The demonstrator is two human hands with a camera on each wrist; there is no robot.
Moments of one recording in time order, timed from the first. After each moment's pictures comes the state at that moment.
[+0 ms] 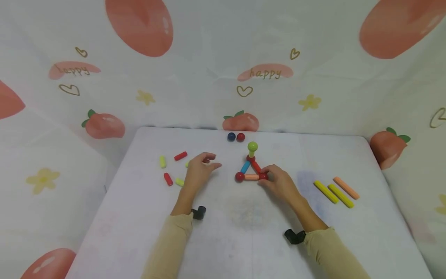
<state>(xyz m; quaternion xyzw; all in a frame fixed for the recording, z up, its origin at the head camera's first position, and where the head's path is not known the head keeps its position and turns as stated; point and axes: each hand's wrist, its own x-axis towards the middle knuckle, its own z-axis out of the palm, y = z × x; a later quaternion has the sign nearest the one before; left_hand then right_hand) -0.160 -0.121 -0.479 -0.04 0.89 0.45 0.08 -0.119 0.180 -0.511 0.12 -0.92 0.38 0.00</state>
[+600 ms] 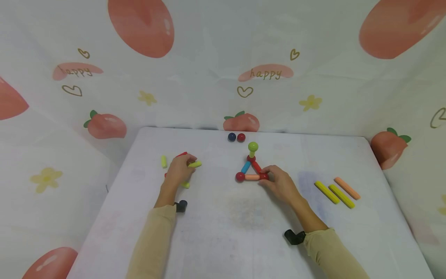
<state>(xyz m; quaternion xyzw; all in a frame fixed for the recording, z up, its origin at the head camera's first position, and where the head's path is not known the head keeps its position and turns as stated) -0.182 -0.193 -0.488 0.02 0.95 0.30 0.08 -0.117 0.183 -0.513 0.11 -0.91 0.39 -0.01</state>
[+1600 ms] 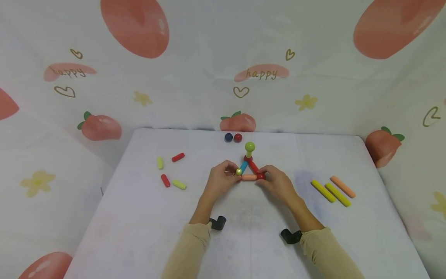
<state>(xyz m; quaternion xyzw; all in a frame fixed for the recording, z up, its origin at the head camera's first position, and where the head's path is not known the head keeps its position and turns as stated) -0.137 -0.056 -0.490 0.06 0.84 0.53 0.09 -0.117 0.180 -0.509 0.09 -0.92 0.37 -0.01</state>
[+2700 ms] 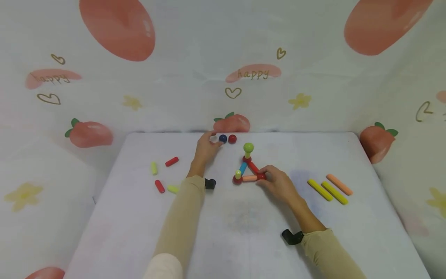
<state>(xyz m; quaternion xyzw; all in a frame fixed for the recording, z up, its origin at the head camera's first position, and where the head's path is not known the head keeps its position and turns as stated) -0.274 -0.073 -0.501 0.02 0.90 0.44 0.04 -0.119 0.198 -0.512 0.08 -0.92 0.38 -0.03</state>
